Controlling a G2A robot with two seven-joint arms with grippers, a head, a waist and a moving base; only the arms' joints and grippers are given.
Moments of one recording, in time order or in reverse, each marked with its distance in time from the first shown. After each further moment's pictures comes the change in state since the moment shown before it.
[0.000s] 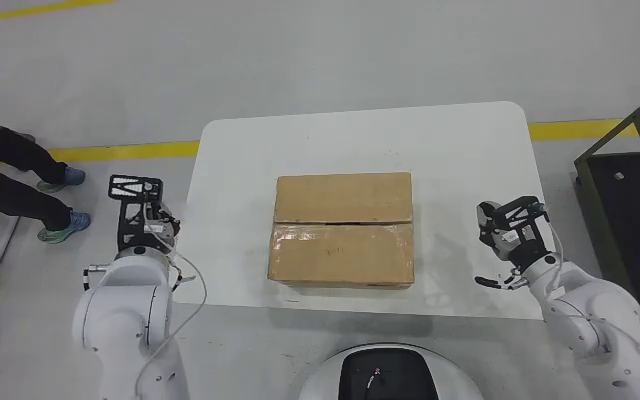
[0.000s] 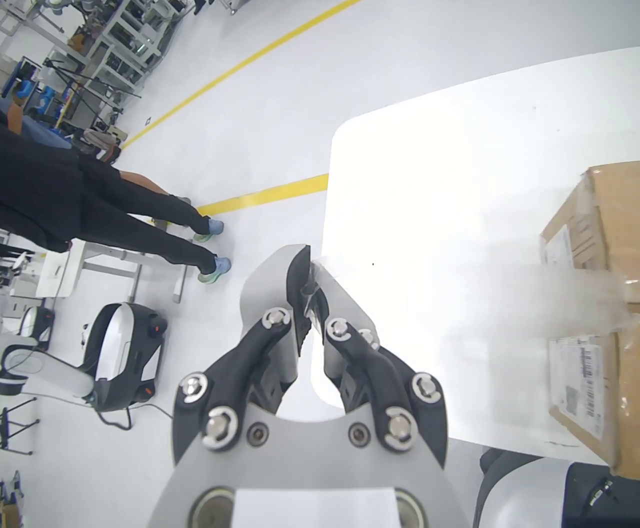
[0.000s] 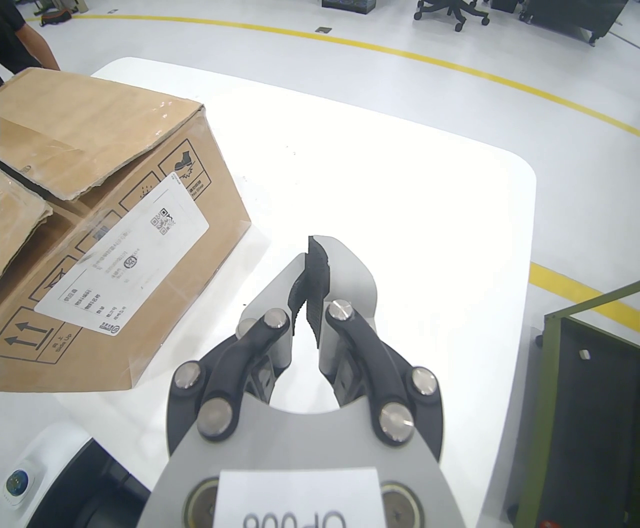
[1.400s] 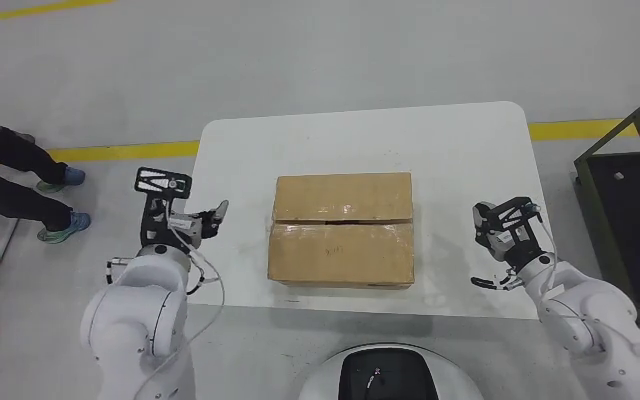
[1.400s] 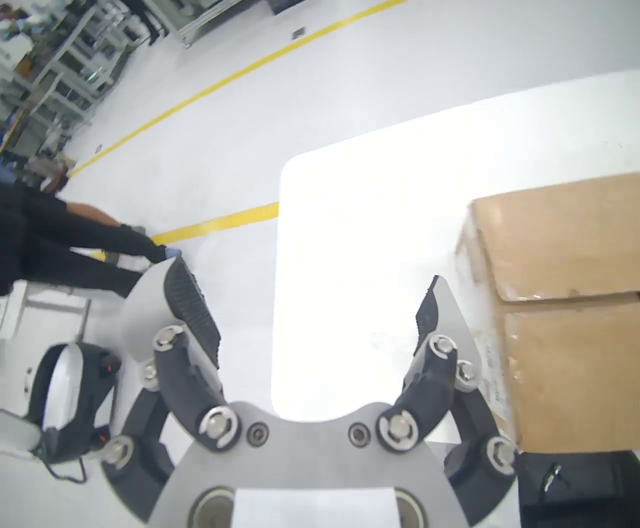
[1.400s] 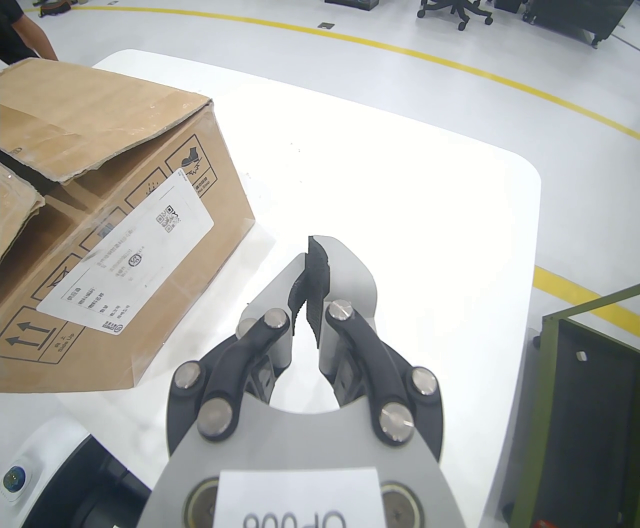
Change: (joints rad) left arm 0.002 0.022 0.176 -0.086 -0.210 0.025 -0.042; right arm 0.006 -0.005 -0.020 -0.007 -0.024 0.010 0.014
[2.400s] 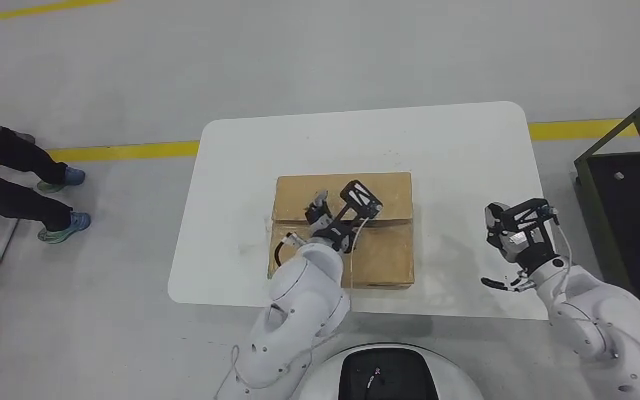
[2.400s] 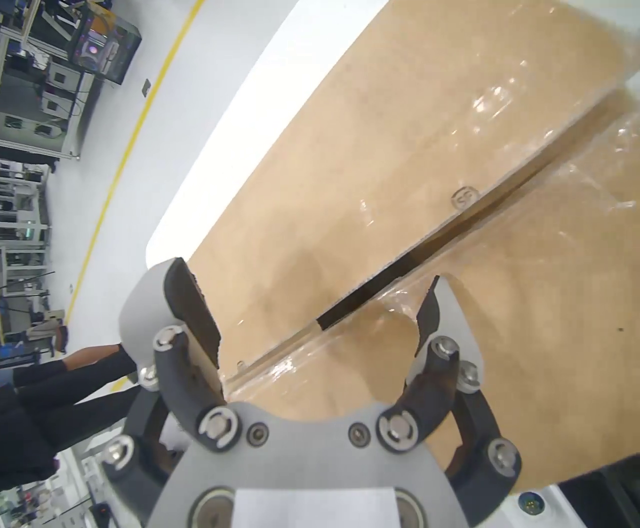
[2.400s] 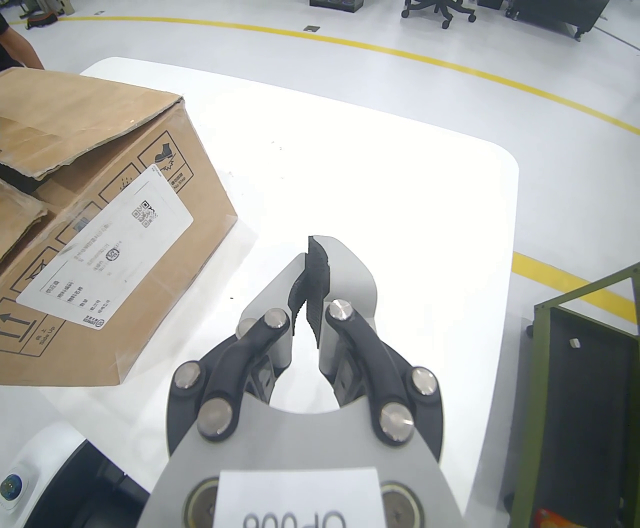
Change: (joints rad) left arm -0.189 -0.052 0.637 0.357 0.324 0.027 -0.016; right arm -0.038 0.001 0.055 0.004 0.021 -0.003 -0.030
